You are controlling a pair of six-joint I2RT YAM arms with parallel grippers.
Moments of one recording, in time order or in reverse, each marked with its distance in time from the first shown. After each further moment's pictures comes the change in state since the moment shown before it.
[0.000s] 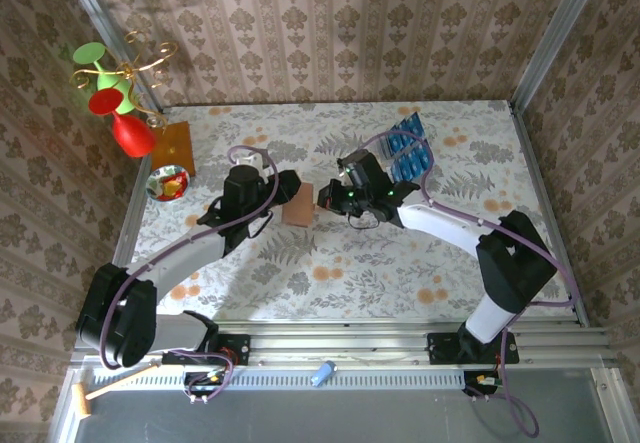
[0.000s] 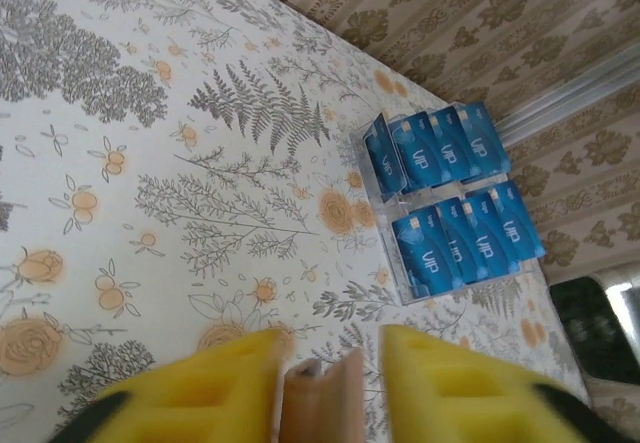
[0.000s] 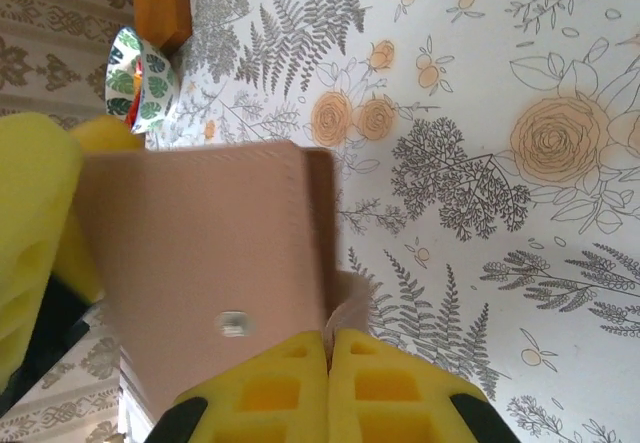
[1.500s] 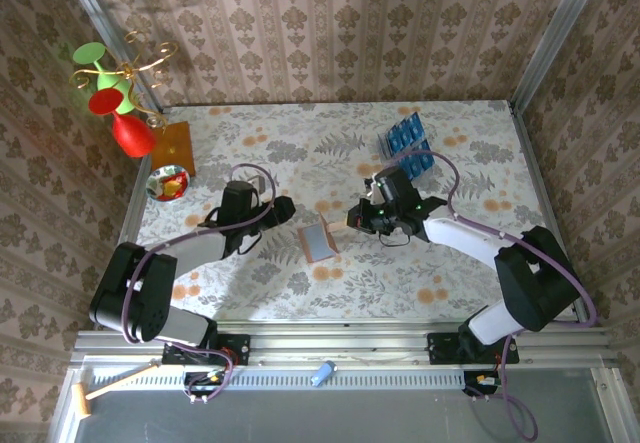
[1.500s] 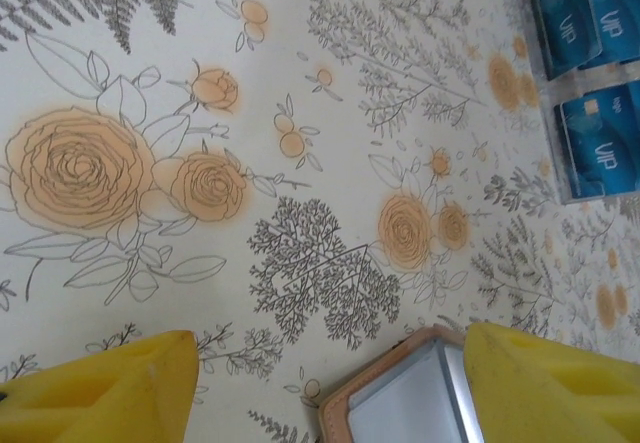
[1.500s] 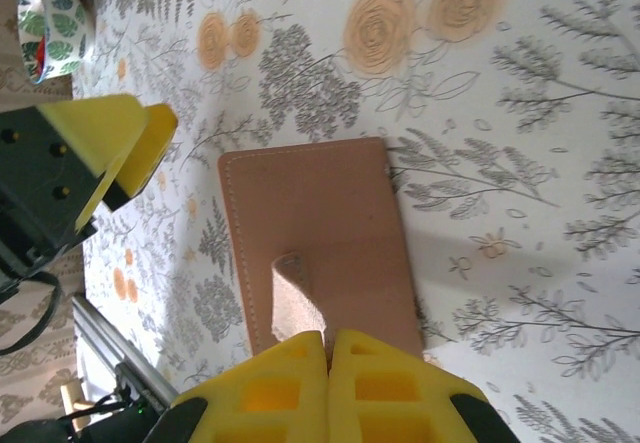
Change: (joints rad) left arm 0.115 0.134 -0.118 -0.054 0.159 0.105; right arm -0.129 -0.138 -0.282 0.003 -0.113 -0.103
